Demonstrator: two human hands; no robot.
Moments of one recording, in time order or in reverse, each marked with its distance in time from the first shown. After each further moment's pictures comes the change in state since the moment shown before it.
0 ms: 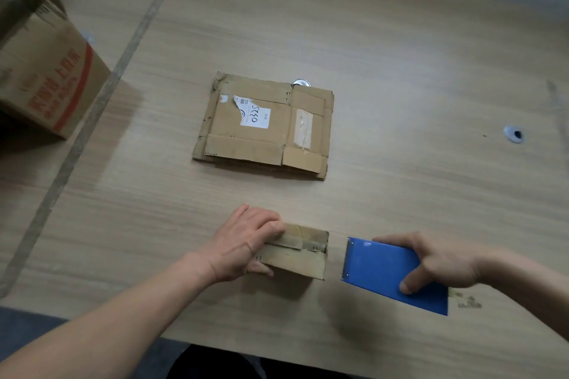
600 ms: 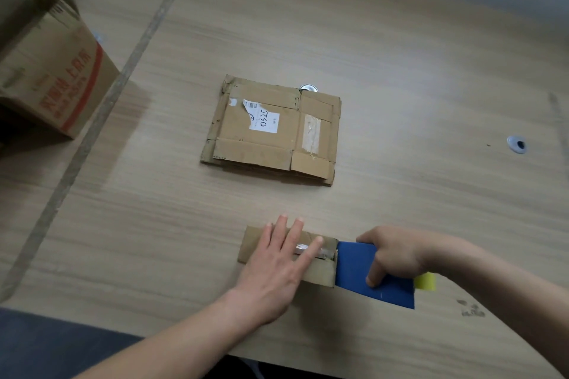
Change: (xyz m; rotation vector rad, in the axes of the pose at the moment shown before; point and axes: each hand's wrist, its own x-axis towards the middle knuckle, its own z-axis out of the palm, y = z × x) left_hand 0.007 0.077 0.003 0.215 -0.207 -0.253; right_hand 0.039 -0.067 0.006 -0.136 -0.003 0.175
